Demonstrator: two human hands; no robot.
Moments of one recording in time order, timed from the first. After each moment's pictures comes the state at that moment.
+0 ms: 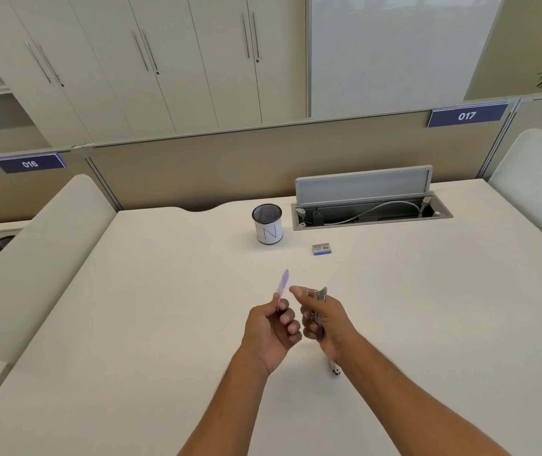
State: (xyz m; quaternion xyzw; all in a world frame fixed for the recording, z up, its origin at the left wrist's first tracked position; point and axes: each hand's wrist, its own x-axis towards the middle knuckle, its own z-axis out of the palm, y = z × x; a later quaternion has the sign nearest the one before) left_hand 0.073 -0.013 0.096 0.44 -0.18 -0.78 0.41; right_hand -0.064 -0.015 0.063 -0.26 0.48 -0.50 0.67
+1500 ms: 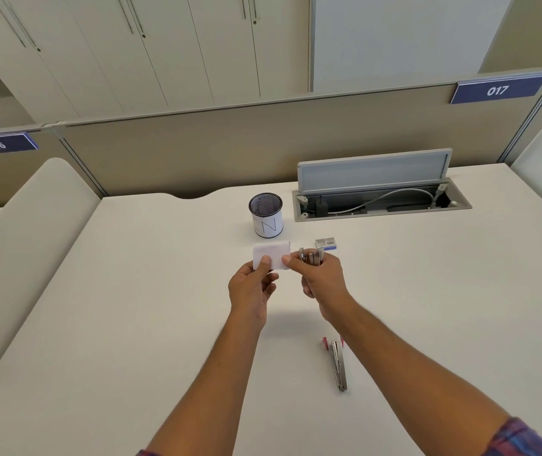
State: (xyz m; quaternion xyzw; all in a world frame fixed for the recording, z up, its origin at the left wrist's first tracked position) left_hand 0.070 -0.121 0.073 0.53 -0.19 -0.63 0.54; right_hand -0.066 -0.111 0.073 -0.33 0.54 -0.55 0.55
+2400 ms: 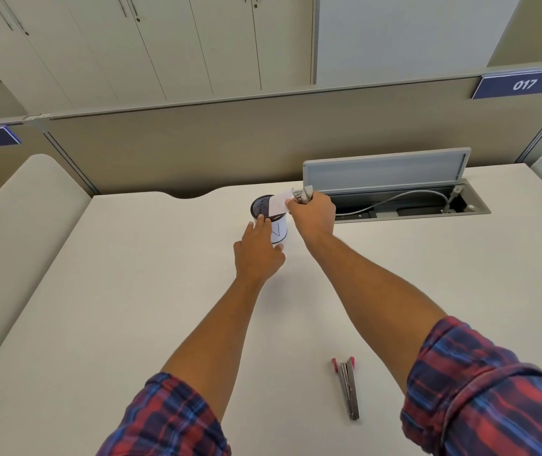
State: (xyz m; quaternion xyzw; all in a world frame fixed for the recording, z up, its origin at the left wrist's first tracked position) left_hand 0.066 -0.242 0.059 0.66 -0.73 -0.14 0.10; right_hand -0.061 -0.276 0.090 -0.42 0.72 -0.48 0.29
